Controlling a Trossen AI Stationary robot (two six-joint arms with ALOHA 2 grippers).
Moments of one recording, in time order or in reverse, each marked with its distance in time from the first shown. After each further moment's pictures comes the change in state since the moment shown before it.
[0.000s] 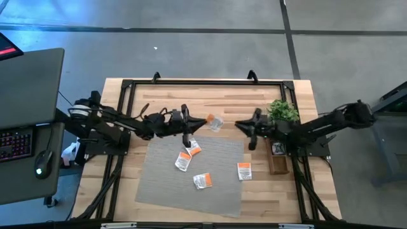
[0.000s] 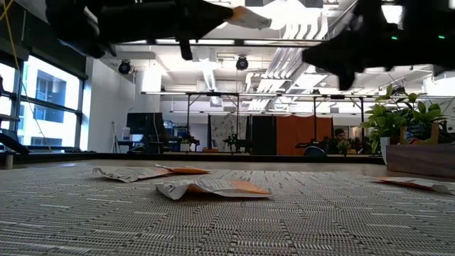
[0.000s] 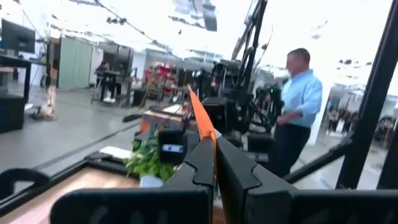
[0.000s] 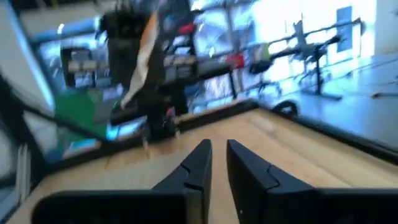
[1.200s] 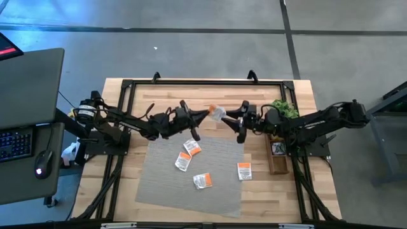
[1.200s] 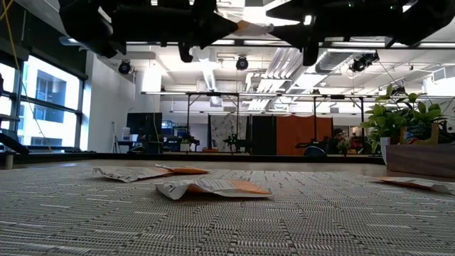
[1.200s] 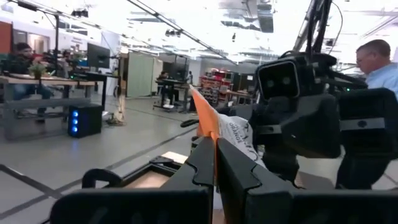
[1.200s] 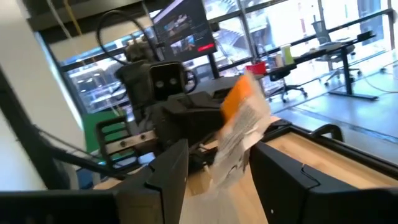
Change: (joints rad) left arm 0.000 0.073 0.083 -0.014 -0.250 0.105; right arm -0.078 0.140 0.316 -0.107 -0.113 0.099
